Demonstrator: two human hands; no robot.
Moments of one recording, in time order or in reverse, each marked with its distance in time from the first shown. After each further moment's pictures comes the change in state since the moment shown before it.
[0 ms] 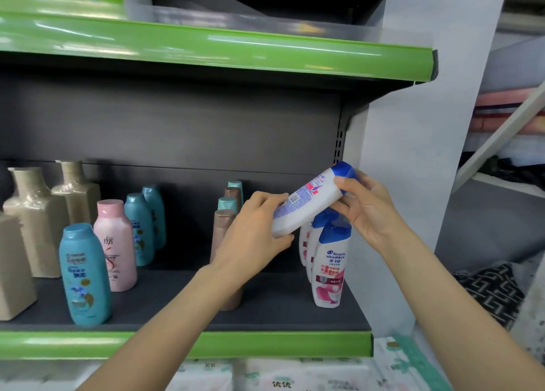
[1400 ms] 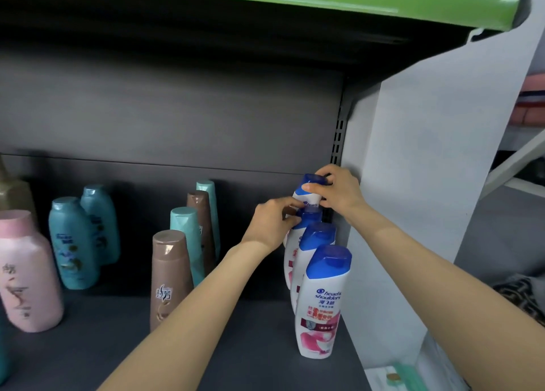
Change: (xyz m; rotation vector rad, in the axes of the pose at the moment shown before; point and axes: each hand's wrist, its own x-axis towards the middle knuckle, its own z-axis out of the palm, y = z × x) left_hand 0.121 -0.052 0.121 -0.261 -0.131 -0.165; right_hand 0.168 0.066 -0.057 -0.973 0.076 -0.104
